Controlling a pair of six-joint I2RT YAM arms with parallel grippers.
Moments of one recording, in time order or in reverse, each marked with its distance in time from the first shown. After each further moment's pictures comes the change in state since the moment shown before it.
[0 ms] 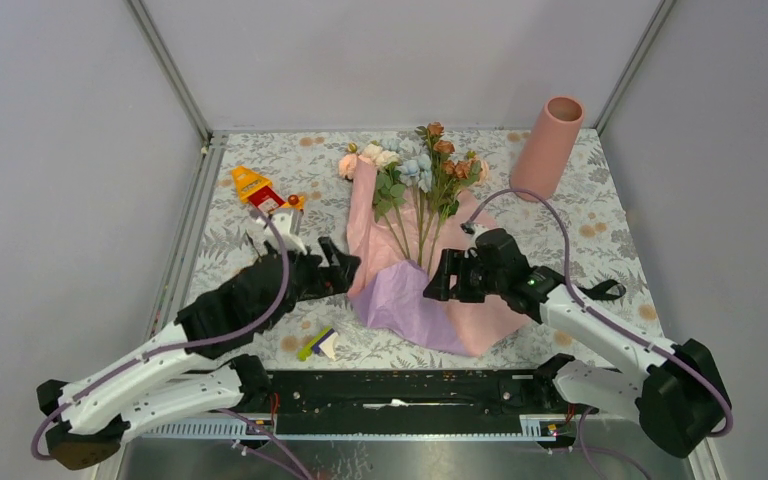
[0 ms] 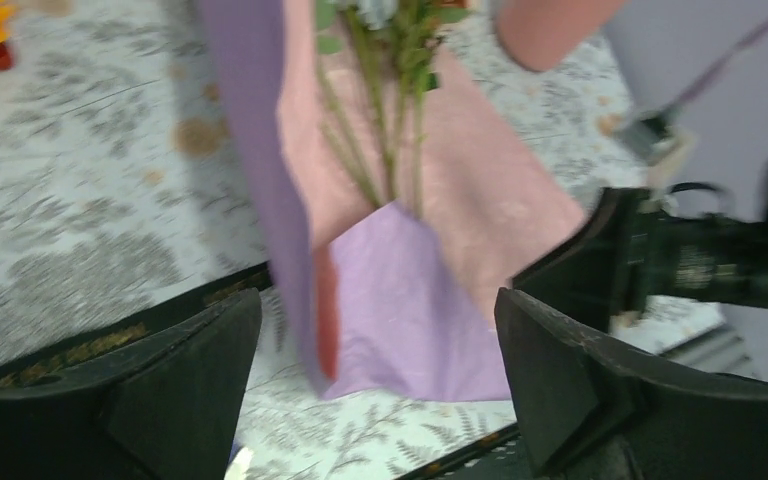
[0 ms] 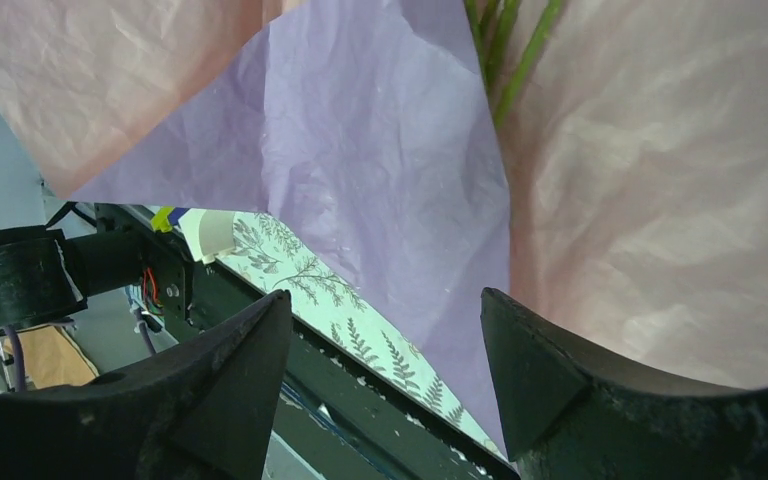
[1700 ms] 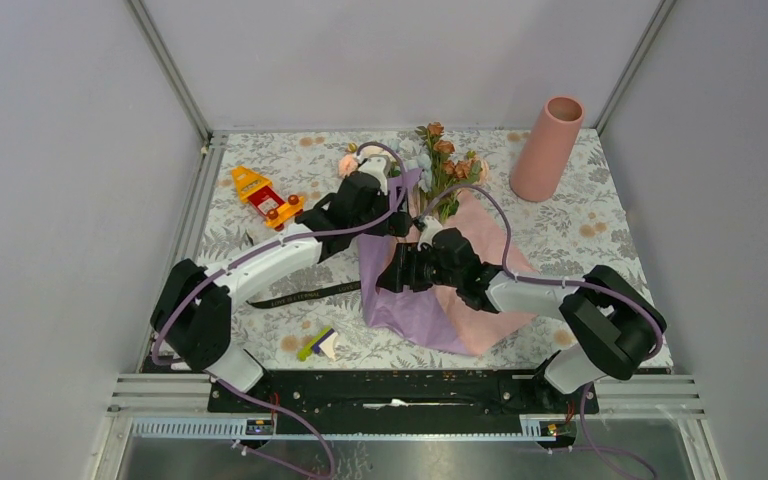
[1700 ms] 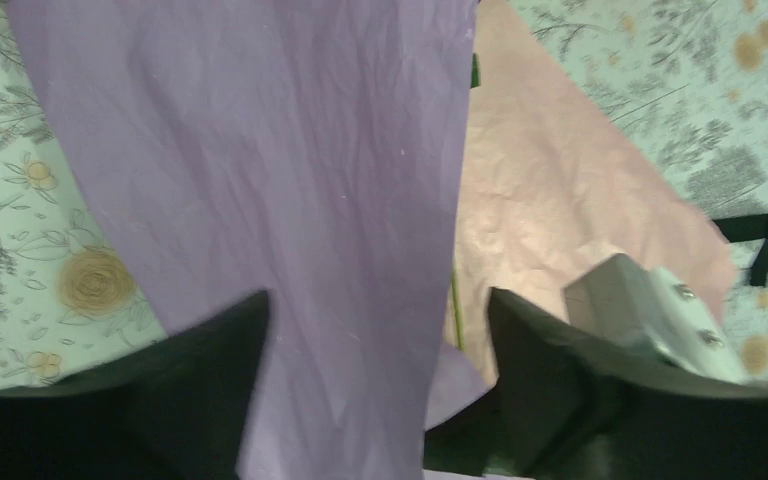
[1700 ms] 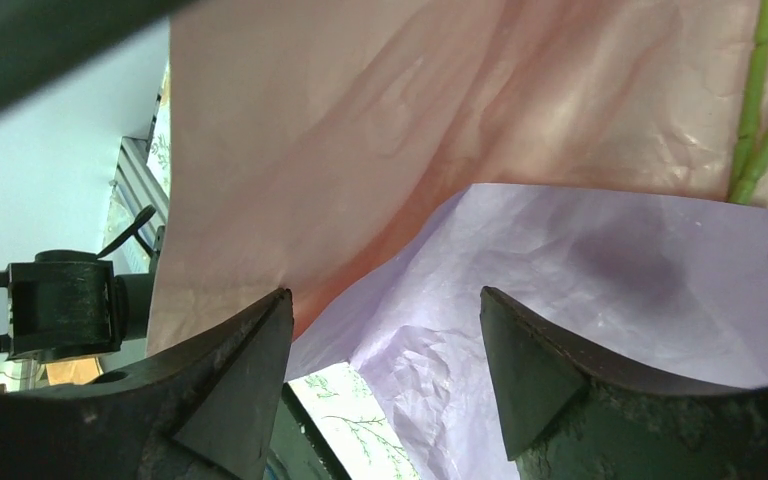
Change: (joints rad) left arm 0.363 0.905 0.377 0.366 0.517 0.265; right arm 0.166 0.469 0.020 0.715 -0.014 0.050
